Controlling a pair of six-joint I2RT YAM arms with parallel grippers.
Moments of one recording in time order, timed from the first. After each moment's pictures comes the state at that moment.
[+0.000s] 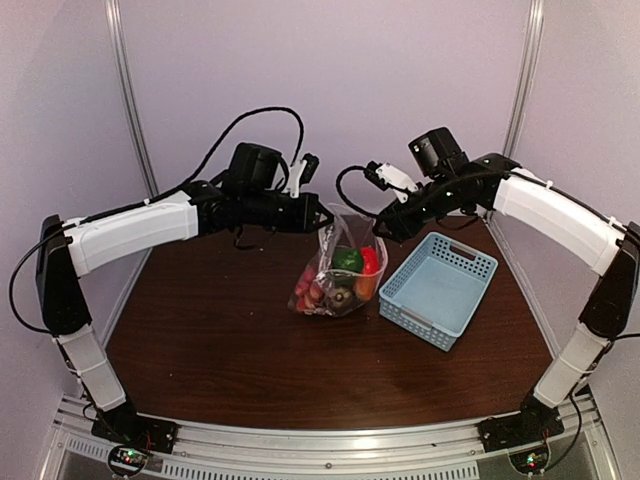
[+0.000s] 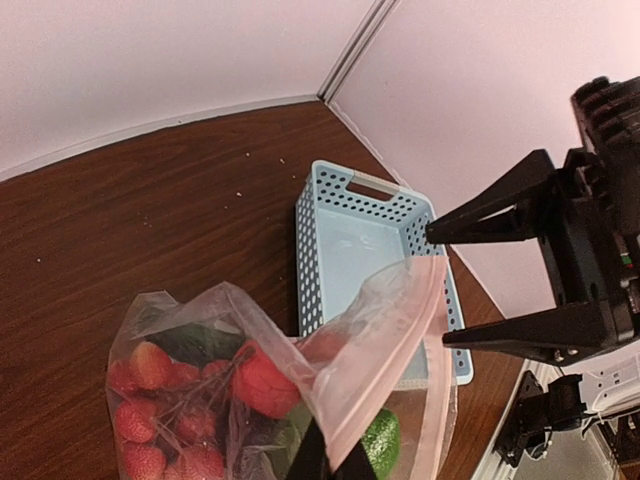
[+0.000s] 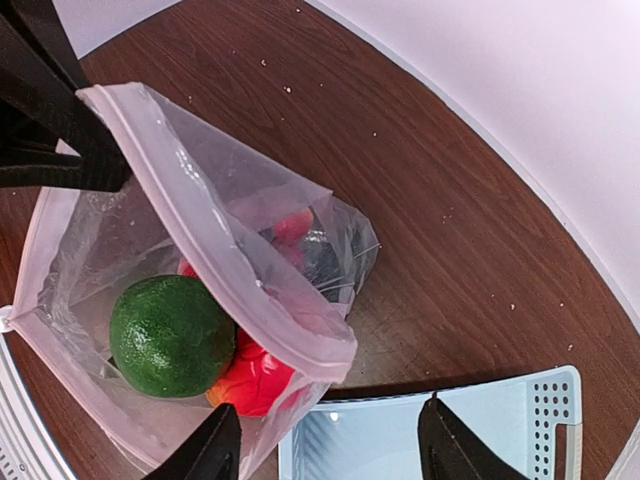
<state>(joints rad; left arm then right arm) -0.79 1.75 1.57 -0.28 0.25 -0.43 0.64 1.64 1.67 -0.80 -0.10 -0.21</state>
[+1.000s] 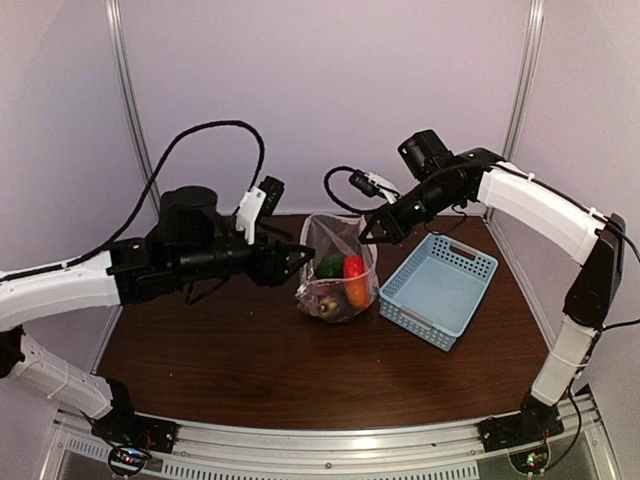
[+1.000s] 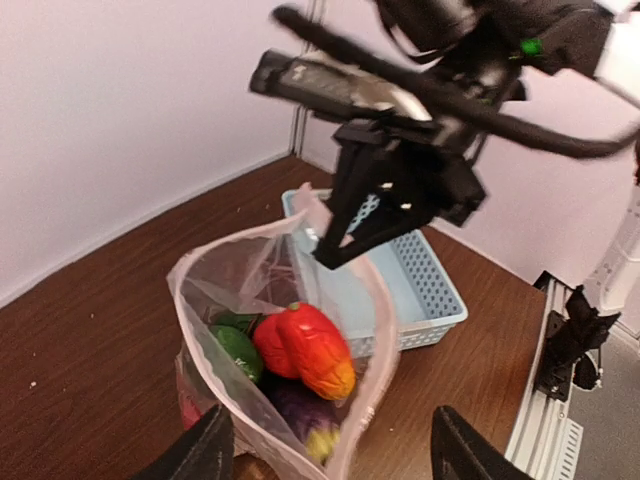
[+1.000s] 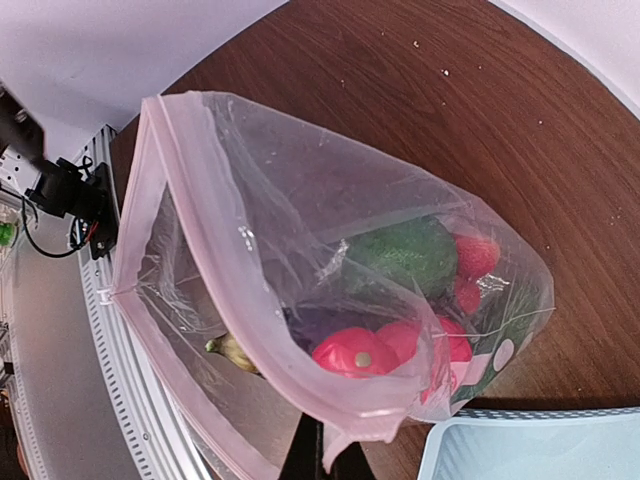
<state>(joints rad) -0.94 1.33 1.11 -0.08 0.03 -0.18 0.62 1.76 1.77 -0.93 -0.49 -0.13</state>
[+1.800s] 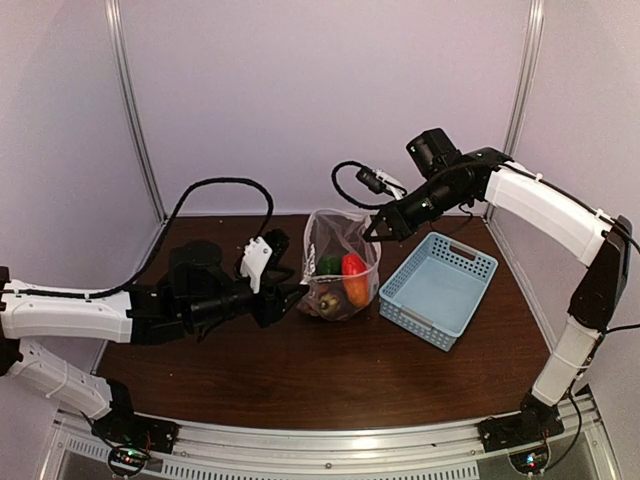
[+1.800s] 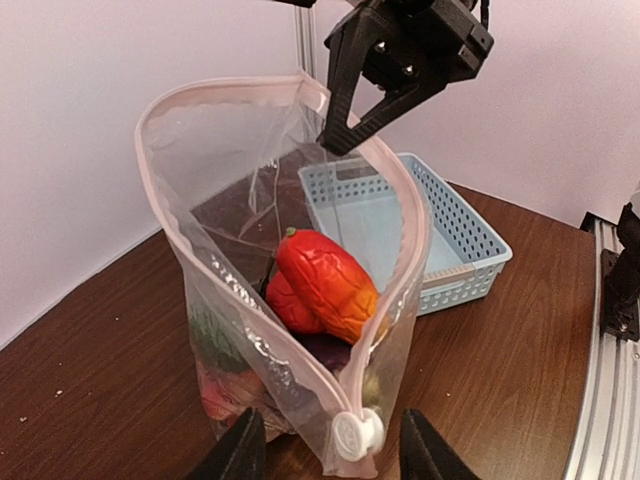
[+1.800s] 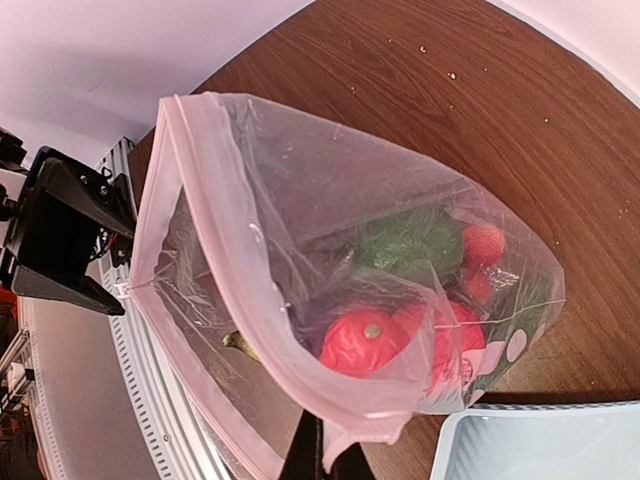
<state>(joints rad) -1.04 1.24 0.73 0.26 -0.09 0.01 0.59 1.72 1.75 -0.92 -0.55 -0.10</state>
